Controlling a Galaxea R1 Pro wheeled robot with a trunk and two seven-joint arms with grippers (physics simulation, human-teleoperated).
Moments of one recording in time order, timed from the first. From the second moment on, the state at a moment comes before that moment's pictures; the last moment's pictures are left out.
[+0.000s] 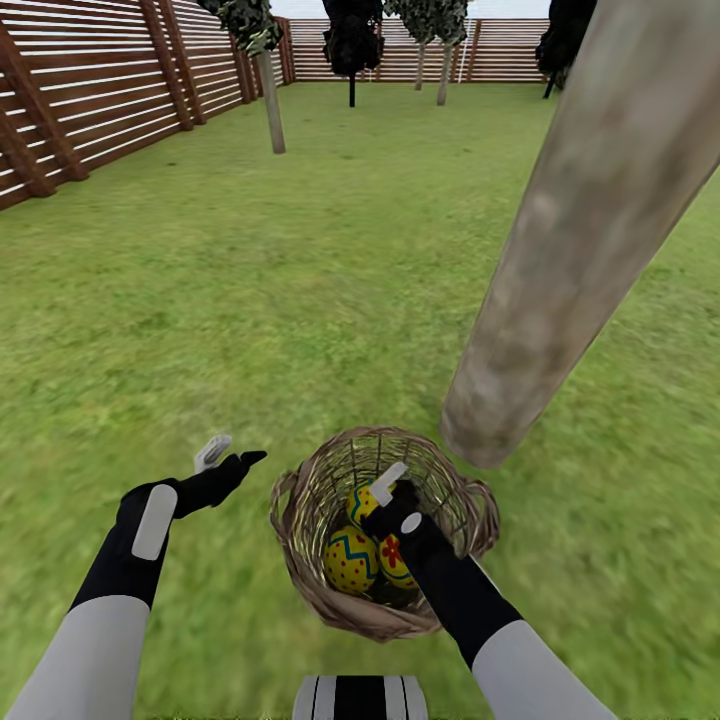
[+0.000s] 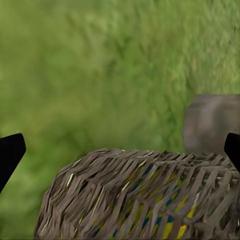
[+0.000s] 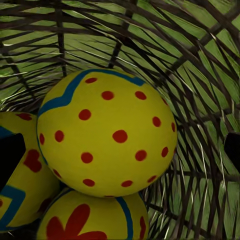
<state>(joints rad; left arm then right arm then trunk) -0.68 0.02 0.33 -1.00 0.59 0.80 -0.12 -0.63 0.17 0.37 -0.91 0.47 0.46 0.15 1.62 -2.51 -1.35</state>
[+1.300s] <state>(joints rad) -0.65 0.03 0.33 -1.00 0.59 0.80 -0.12 -0.64 0.17 0.28 -1.00 0.35 0.58 0.15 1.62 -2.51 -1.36</state>
